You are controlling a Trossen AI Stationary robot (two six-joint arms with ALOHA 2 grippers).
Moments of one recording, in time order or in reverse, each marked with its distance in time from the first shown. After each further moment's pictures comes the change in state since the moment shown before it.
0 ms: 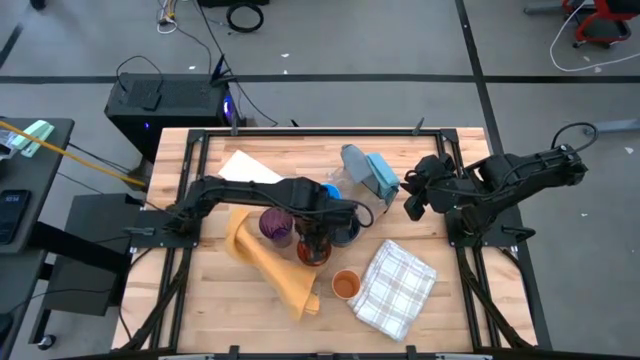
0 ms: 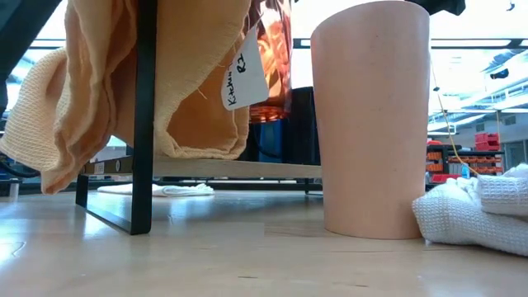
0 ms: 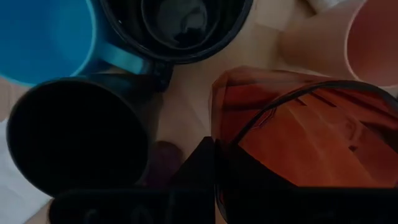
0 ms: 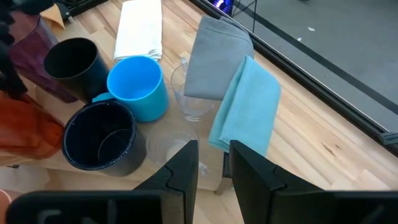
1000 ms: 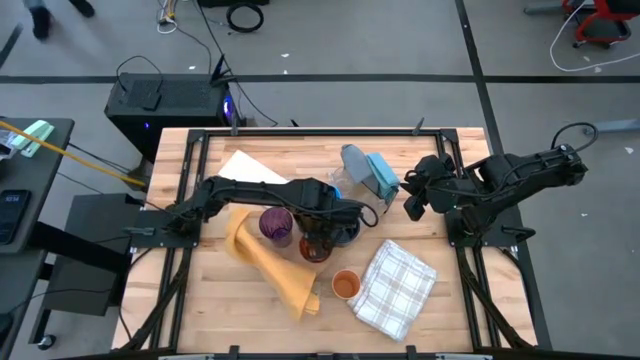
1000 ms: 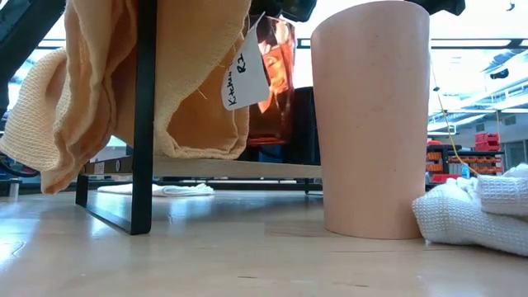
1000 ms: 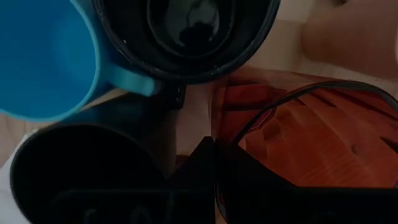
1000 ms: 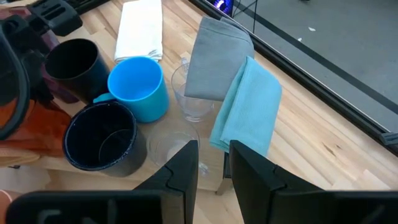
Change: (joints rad) left arm 0.024 0.055 0.000 0.013 -0.023 0.115; right arm 0.000 0.000 0.000 0.003 0.000 0.000
